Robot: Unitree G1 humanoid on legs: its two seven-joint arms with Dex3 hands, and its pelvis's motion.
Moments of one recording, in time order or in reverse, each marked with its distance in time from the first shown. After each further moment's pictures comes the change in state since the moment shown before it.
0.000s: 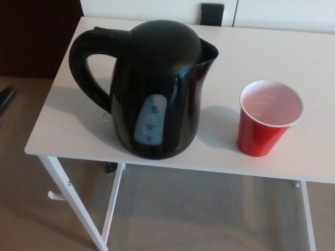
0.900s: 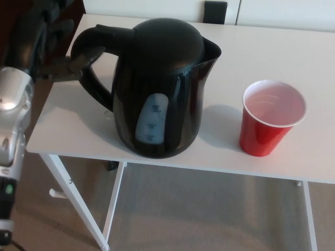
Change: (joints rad) left_arm -0.332 -0.060 -0.335 0.142 0.249 0.301 0.200; right_arm 0.037 0.000 -0.004 -0.109 -0.001 0.052 -0.016
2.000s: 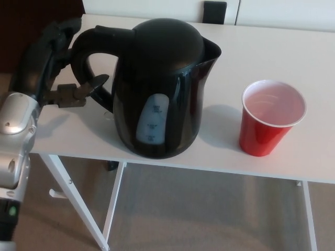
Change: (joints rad) left_arm 0.088 -0.013 -0.001 -0.039 0.036 0.020 -0.005; right_arm -0.023 0.005 0.003 0.005 -0.004 0.025 -0.005
